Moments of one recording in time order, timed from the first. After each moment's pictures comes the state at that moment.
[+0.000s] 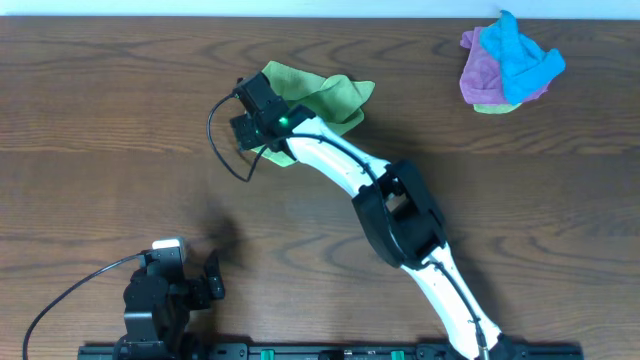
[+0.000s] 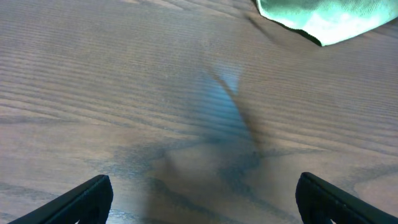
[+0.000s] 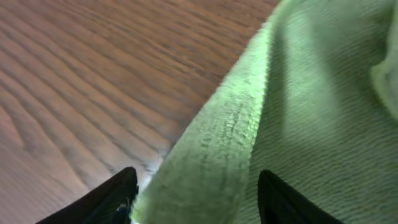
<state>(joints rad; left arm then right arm) -0.01 0.01 0.25 -0.89 0.02 -0.15 0.72 2.51 2.06 -0.45 -0.03 0.35</state>
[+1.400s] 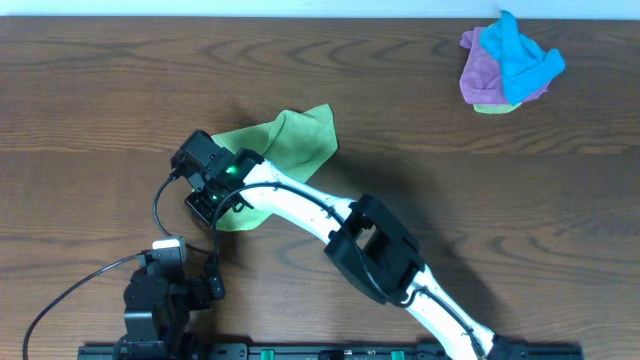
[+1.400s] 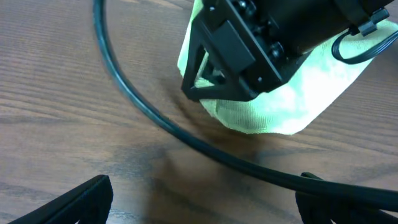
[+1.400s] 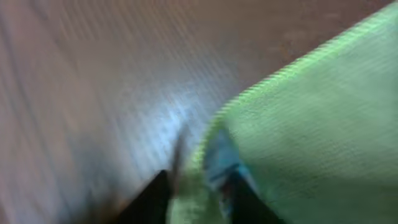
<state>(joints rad) -0.01 0.01 0.25 -0.89 0.02 -0.15 0.96 2.49 2.06 -0.70 -0.31 0.22</state>
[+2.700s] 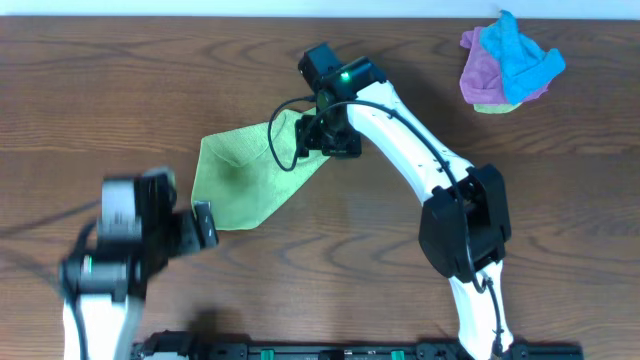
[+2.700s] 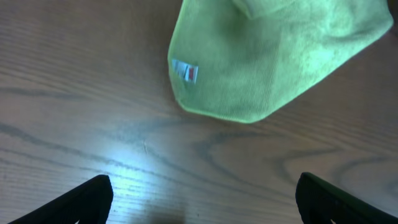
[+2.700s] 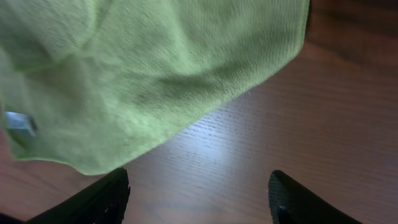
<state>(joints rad) -0.01 0.95 0.95 -1.12 0.07 -0.25 0.57 2.22 1.98 -1.22 -0.22 0.52</state>
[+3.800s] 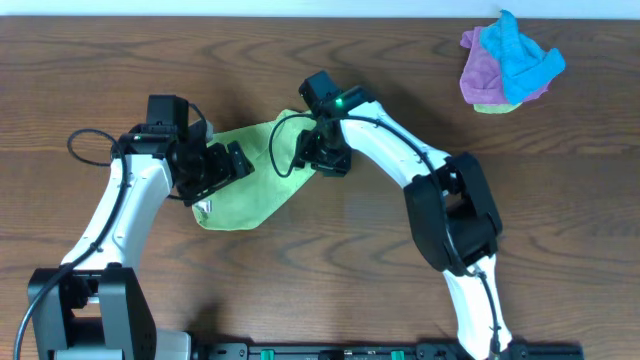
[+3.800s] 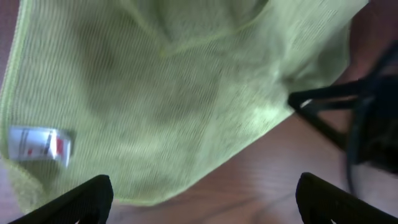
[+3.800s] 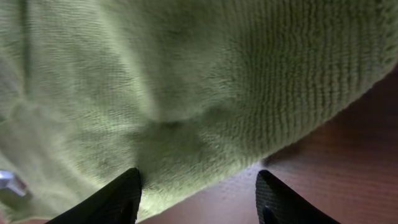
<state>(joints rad) -0.01 1.59 1.09 -0.79 0.41 -0.41 0.57 2.28 1.78 -0.93 -0.29 0.71</state>
